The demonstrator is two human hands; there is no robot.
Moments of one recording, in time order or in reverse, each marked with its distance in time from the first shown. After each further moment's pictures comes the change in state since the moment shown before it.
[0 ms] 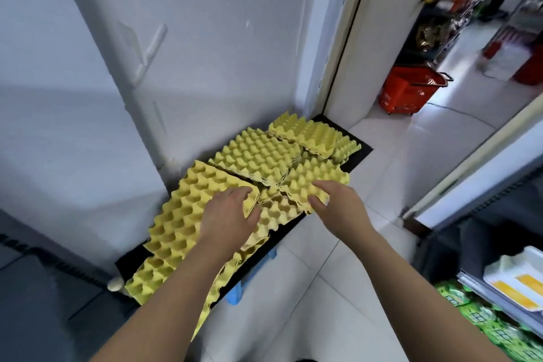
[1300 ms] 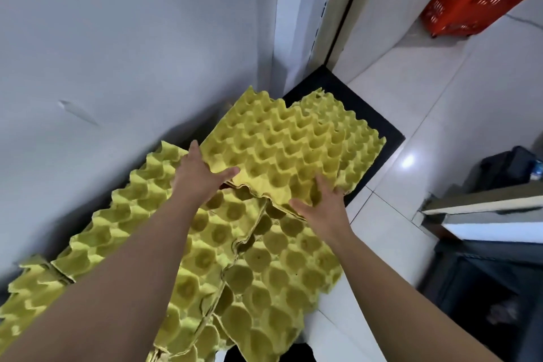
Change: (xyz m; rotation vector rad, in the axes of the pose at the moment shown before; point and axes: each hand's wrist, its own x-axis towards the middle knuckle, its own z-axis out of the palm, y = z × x) left_hand 0.494 -0.039 0.309 -0.148 -0.328 -0.644; right_hand 0.451 0.257 0.151 0.335 -0.344 0.530
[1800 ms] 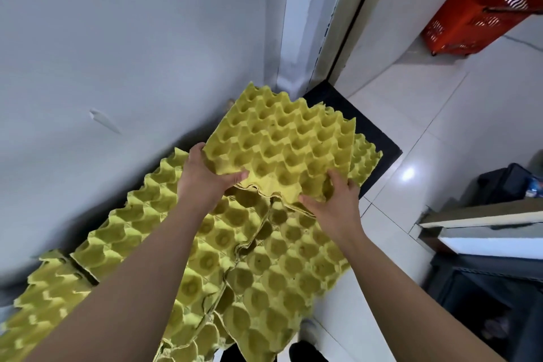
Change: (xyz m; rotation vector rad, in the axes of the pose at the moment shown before) left_hand -0.039 0.023 -0.027 -0.209 0.119 0.036; right_hand -0.015 -0.024 -0.030 0.053 0.146 -0.073
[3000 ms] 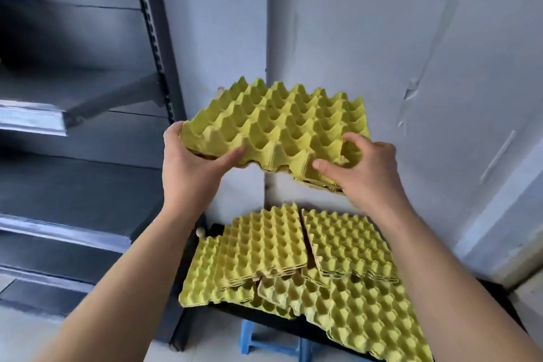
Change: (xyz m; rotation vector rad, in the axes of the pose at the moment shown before) left_hand -0.585 -0.056 -0.248 -0.500 1.306 0.029; right_hand -0.444 -0.164 -0.136 -0.048 -0.377 -1.235
